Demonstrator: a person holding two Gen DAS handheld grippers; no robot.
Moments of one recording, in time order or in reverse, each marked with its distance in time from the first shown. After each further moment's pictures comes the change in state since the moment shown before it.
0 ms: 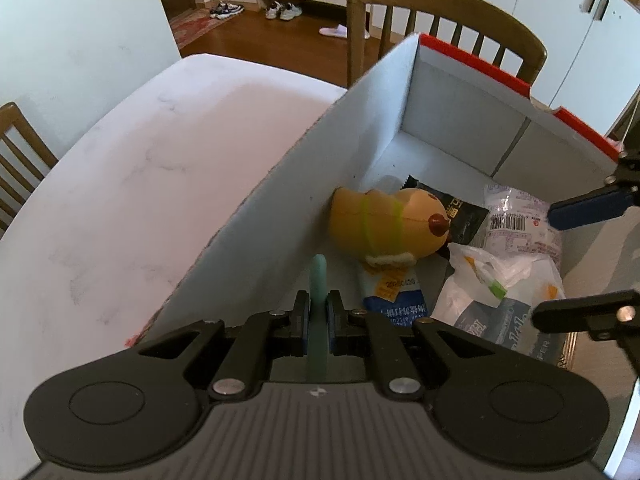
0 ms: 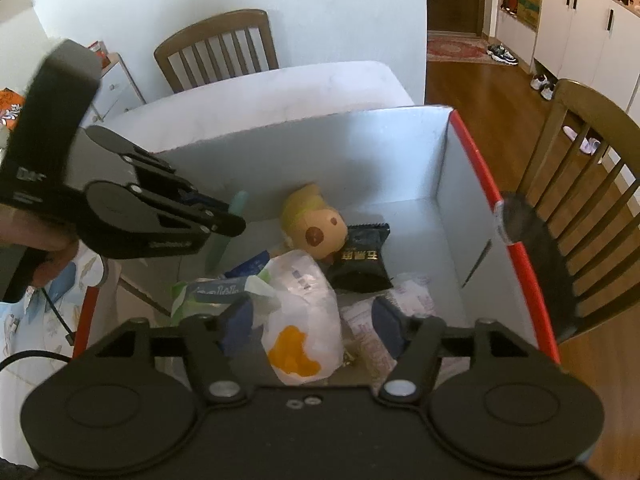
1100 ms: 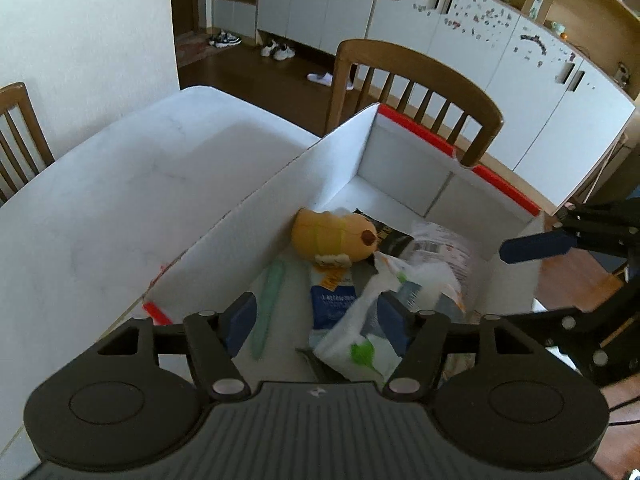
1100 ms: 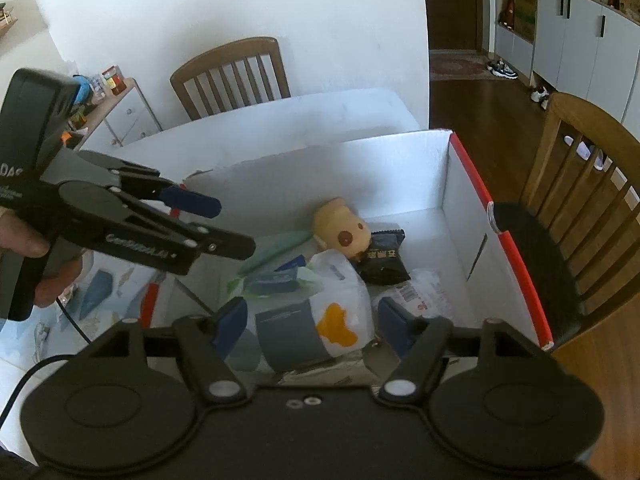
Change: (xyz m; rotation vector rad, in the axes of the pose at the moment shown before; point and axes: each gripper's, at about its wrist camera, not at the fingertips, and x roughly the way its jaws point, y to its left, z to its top) left arm -0.081 0.003 -0.033 -0.134 -0.151 -0.127; right arm -0.044 0.020 -0.016 0.018 -0.079 0.030
